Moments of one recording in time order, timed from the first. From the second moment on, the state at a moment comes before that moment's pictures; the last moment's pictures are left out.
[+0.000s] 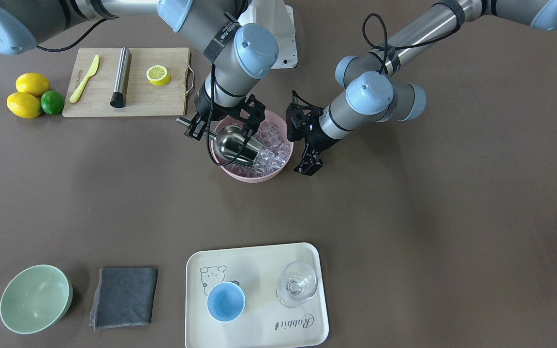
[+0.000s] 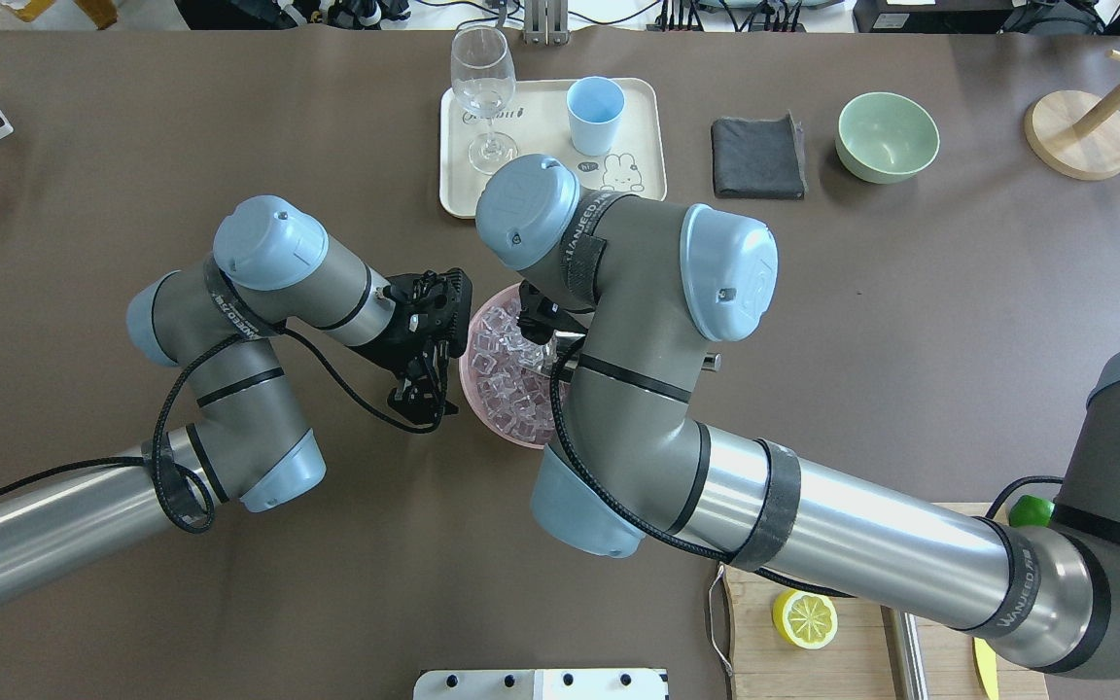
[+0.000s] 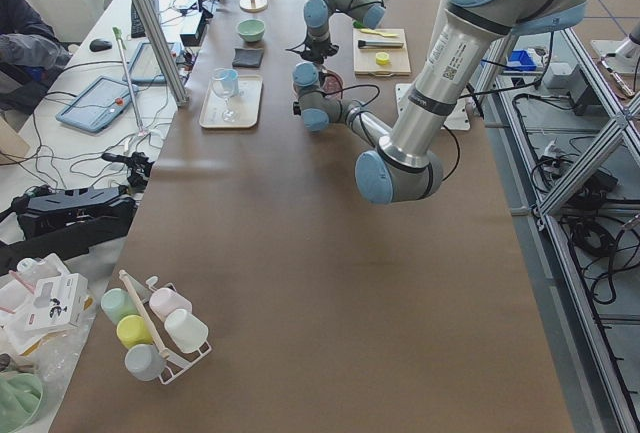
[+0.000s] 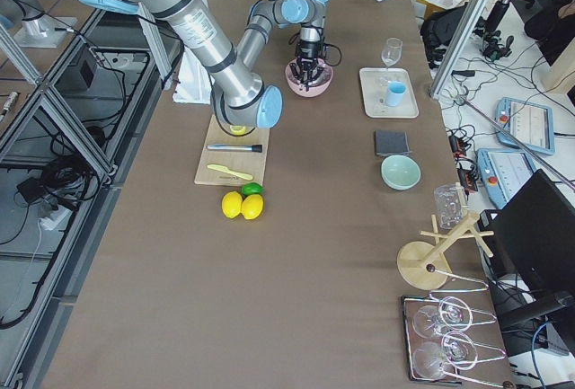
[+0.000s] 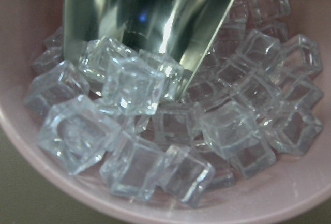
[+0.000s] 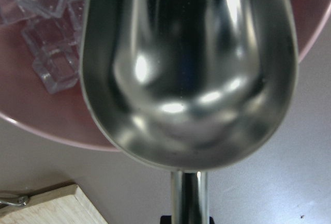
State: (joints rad) left arm -0.60 -2.16 -1.42 -2.25 -2.17 0.28; right arm 0.51 -0.65 1.59 -2.32 1.75 -0.19
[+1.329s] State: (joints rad) left arm -0.60 -2.17 -1.41 -2.38 -2.16 0.22; right arm 0.50 -0.78 1.75 -2.10 1.75 0.05
